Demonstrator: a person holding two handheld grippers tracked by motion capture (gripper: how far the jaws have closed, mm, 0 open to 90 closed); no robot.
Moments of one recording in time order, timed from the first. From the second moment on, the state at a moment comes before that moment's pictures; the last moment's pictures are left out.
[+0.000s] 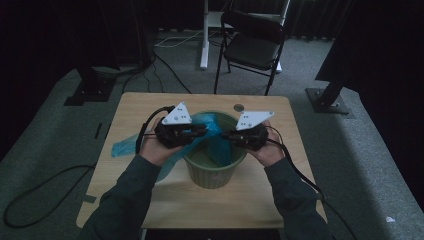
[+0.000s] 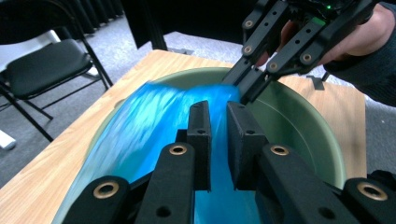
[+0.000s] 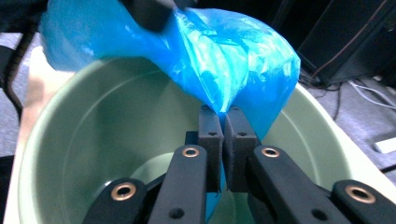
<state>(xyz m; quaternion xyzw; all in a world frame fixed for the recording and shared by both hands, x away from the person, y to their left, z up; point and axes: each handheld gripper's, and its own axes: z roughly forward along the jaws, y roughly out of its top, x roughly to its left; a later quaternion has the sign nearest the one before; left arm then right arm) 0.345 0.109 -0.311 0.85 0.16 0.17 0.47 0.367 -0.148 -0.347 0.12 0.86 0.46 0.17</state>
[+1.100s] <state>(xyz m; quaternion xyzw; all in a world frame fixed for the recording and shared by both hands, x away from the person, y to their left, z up) 0.316 0.203 -0.338 0.83 0.24 0.14 0.48 0.367 -0.167 -0.348 0.14 0.85 0.47 0.19</state>
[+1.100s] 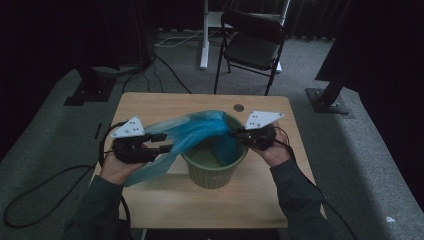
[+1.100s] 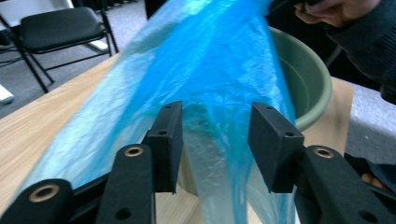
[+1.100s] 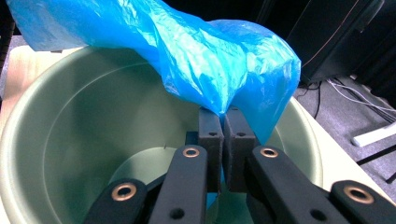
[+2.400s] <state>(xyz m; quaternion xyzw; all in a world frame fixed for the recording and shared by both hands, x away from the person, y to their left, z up) 0.330 0.146 -0.349 0.86 0.23 0.16 0.43 0.370 -0.140 -0.326 0.11 0.85 0.48 0.17</state>
